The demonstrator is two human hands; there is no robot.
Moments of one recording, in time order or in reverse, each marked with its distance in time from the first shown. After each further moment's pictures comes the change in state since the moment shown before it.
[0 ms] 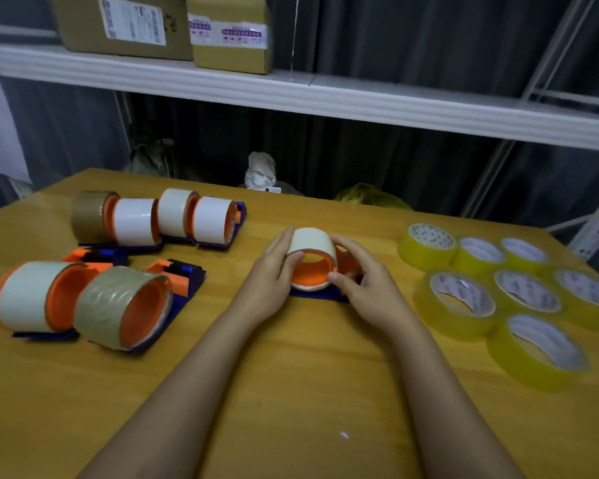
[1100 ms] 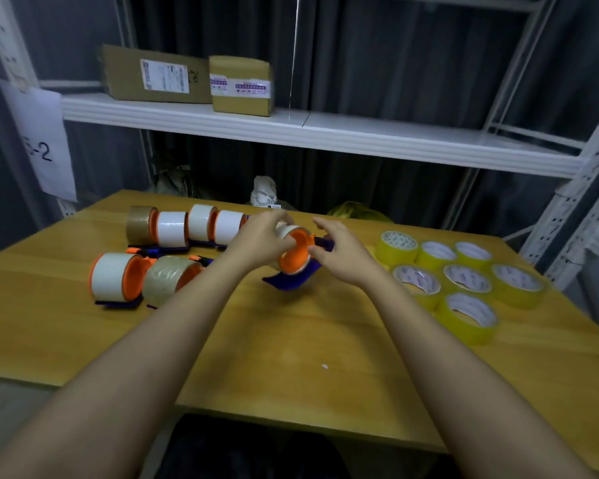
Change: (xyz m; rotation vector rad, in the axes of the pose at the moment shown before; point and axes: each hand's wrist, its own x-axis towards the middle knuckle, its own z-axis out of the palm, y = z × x) left_hand -0.023 0.094 -0.072 0.286 -0.026 0.027; right_hand -0.019 -0.086 -0.024 -0.284 -0.053 -0.045
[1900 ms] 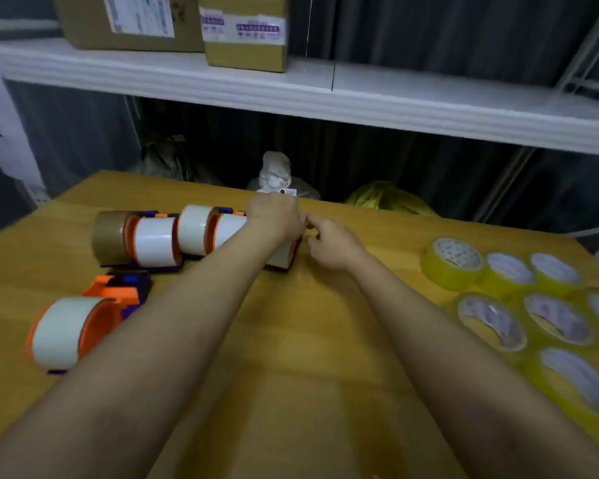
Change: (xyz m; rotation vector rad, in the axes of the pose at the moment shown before) left_hand 0.159 -0.070 0.031 0.681 -0.131 -0.197; right_hand 0.161 0.043 0.078 -0.225 -0.196 0.078
